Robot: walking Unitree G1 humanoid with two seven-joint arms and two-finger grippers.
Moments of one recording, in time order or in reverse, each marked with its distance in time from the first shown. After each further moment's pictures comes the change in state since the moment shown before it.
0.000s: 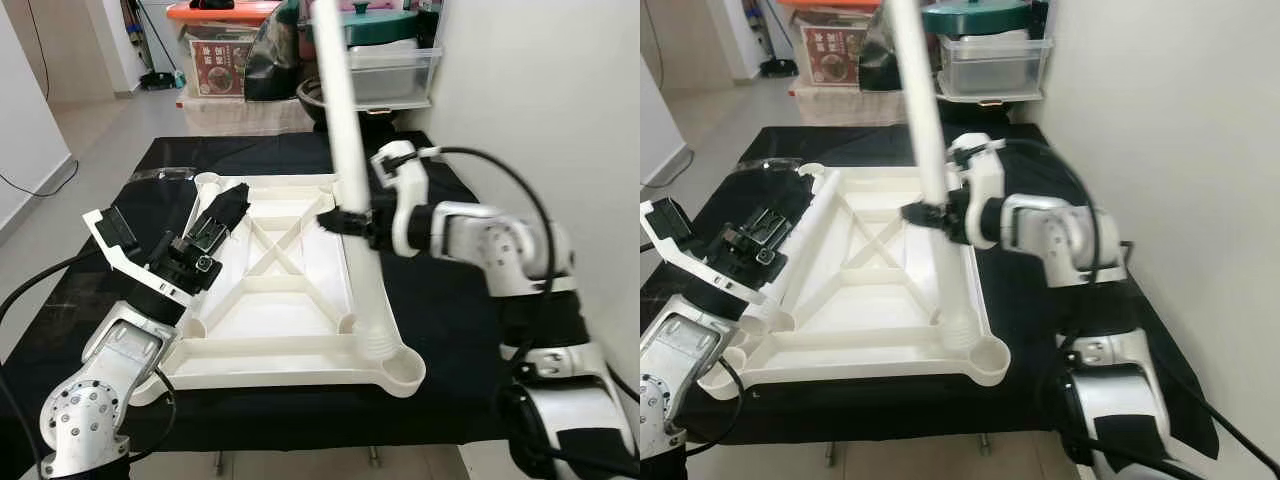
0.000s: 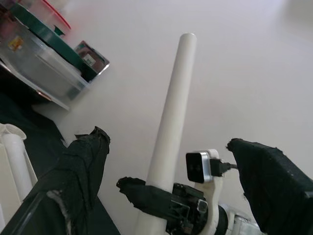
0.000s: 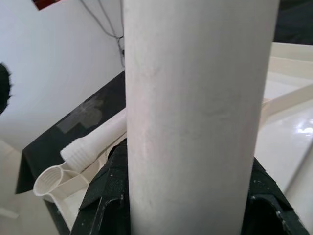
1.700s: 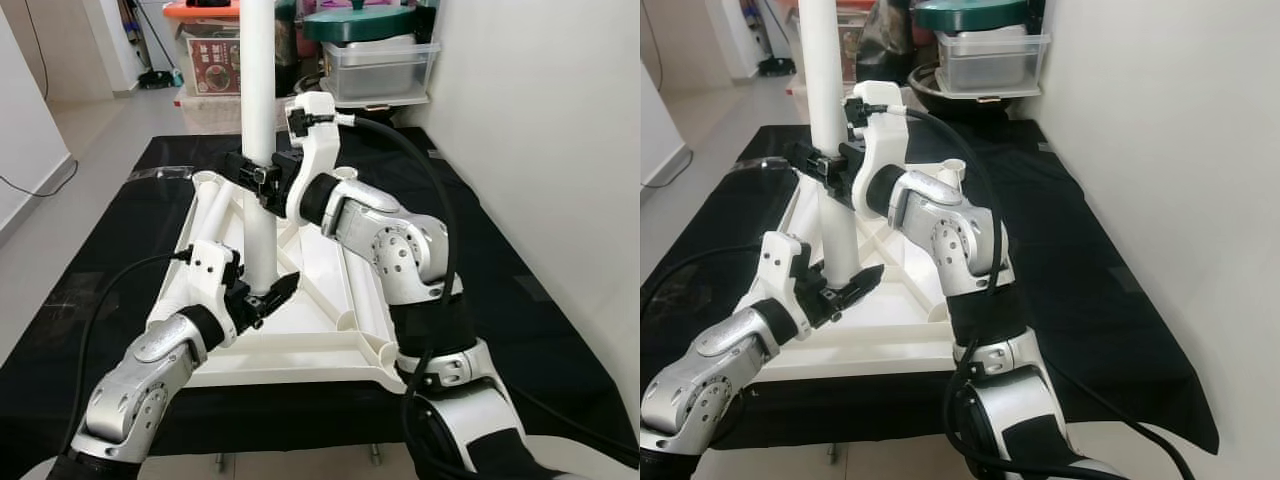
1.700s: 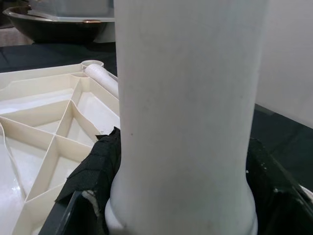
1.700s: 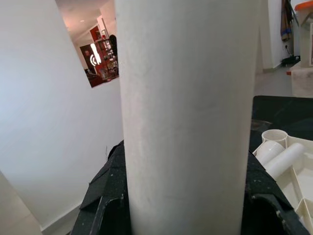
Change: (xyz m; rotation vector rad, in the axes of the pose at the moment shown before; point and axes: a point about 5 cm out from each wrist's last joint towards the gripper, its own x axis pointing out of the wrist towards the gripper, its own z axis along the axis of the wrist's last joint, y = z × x) left arm 0.001 0.042 -0.062 0.712 0.524 0.067; right arm 0.072 0.106 0.027 -0.019 -0.353 0.165
